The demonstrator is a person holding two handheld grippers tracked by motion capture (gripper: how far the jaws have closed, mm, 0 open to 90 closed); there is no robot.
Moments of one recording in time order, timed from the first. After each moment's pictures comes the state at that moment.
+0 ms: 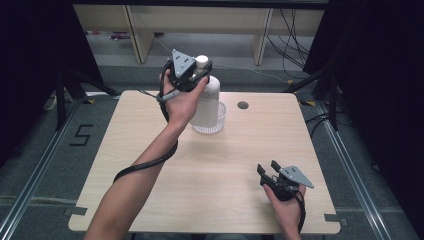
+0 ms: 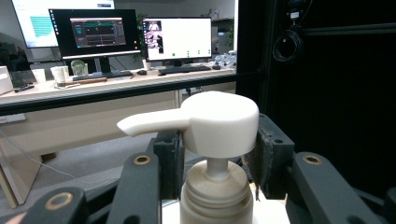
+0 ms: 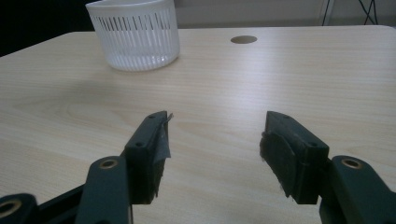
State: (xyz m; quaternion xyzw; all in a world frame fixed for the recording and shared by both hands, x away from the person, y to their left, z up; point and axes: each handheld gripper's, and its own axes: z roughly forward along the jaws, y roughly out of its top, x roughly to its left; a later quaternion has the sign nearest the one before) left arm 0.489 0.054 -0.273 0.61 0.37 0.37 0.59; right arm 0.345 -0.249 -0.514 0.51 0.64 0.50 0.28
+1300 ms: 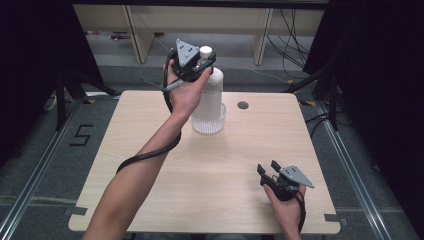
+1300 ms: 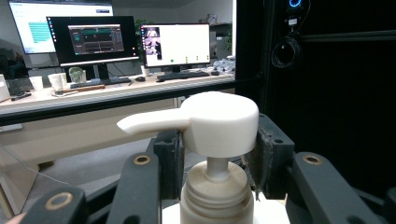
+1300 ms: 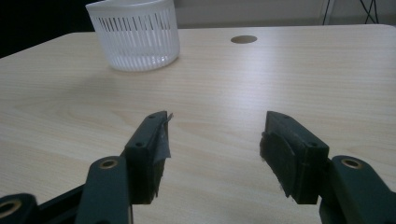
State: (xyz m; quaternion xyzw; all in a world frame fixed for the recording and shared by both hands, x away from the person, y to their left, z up) left arm 0.506 0.046 -0.259 0.61 0.36 0.37 0.60; right arm 0.345 -0.250 -0.514 0.51 0.64 0.50 0.28
